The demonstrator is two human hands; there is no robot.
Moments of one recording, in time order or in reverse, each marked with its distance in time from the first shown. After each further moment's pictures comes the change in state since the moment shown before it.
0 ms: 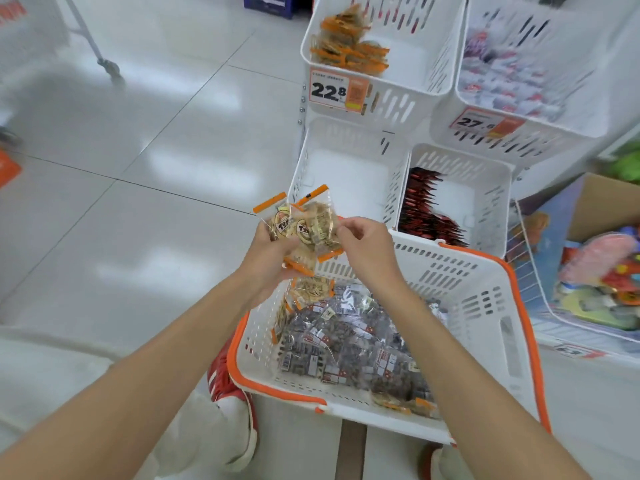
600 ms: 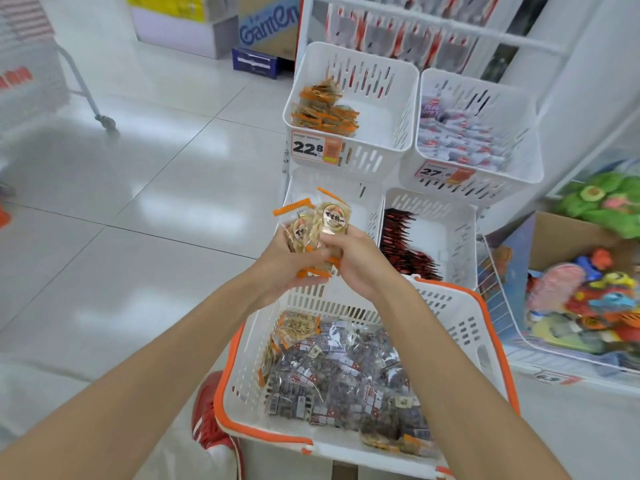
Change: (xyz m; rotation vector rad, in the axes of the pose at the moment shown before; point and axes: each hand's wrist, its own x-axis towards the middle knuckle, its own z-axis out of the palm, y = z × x) left_hand -0.002 0.053 0.044 0.067 -0.322 0.044; right_hand 0.030 -0.038 -0.026 0.643 -0.214 0.220
